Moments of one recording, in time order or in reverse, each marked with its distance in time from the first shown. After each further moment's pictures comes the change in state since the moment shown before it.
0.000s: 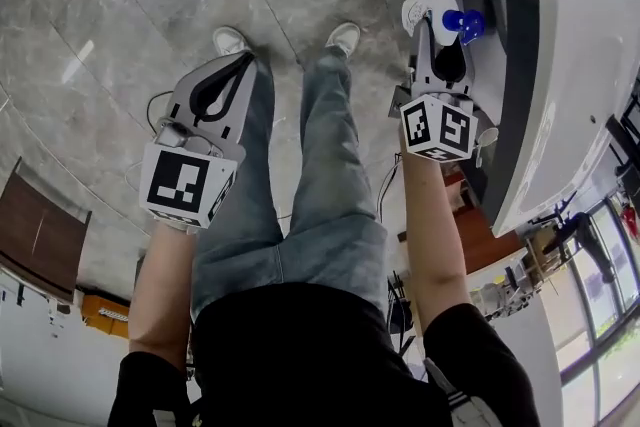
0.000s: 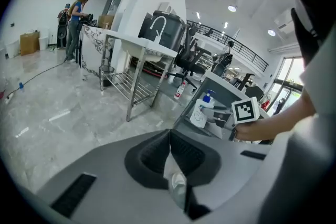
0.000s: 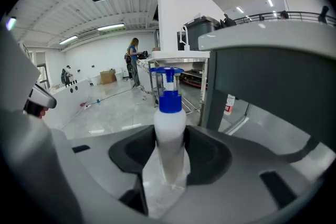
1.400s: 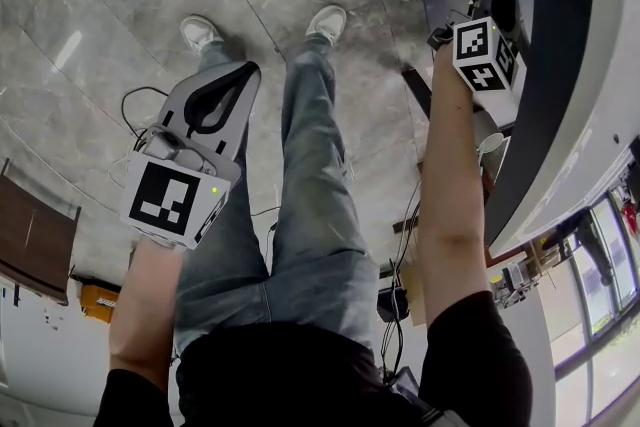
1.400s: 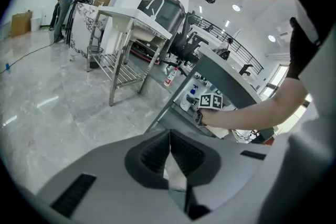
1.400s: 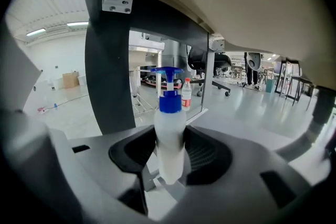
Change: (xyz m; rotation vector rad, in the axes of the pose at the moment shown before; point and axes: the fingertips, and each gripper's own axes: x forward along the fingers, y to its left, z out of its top) left arm 0.091 -0.059 -0.070 -0.061 0.108 -0.107; right arm 0.092 -0.212 -0.085 0.109 -0.069 -0.344
